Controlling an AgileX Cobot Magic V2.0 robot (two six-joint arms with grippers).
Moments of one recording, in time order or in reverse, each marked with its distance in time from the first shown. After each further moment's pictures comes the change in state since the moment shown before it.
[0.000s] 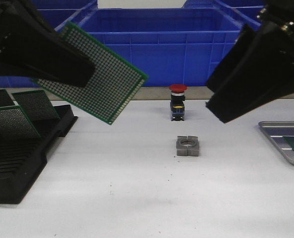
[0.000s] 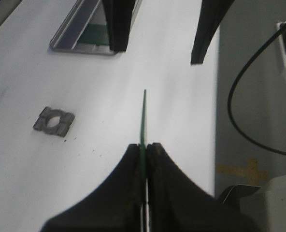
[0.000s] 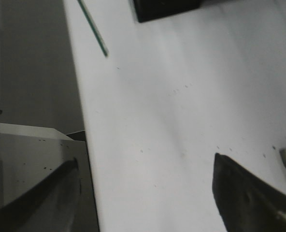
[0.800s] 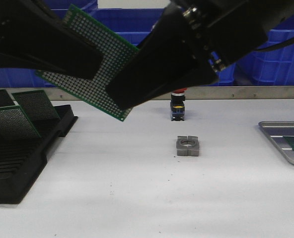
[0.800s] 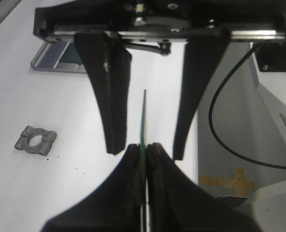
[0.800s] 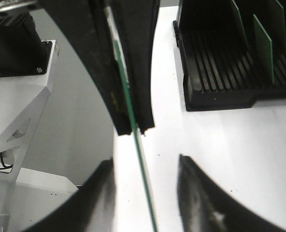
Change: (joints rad) left arm 0.000 0.000 0.000 -0.037 0.055 0.024; right arm 0.214 0.082 0.000 0.312 -0.111 -0.234
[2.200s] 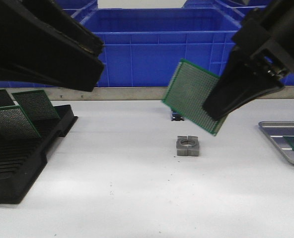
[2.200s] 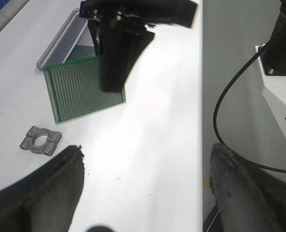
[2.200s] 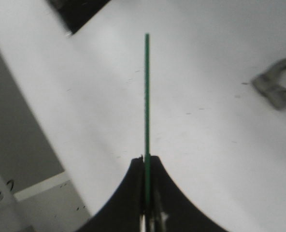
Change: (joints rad) left arm 0.000 0.000 0.000 -0.014 -0.012 0.000; right arm -0.266 0.005 0.000 -0.335 -0.034 0.698
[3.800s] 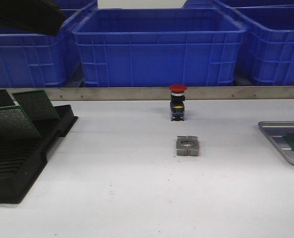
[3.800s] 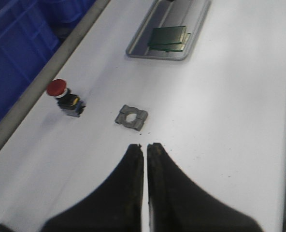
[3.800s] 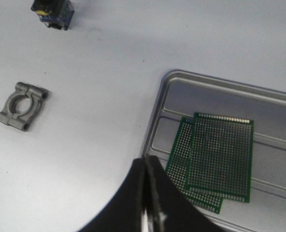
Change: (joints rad) left arm 0.017 -0.175 0.000 0.164 -0.294 -0.194; right arm -0.446 -0.053 0.073 0.009 -0.272 -0.070
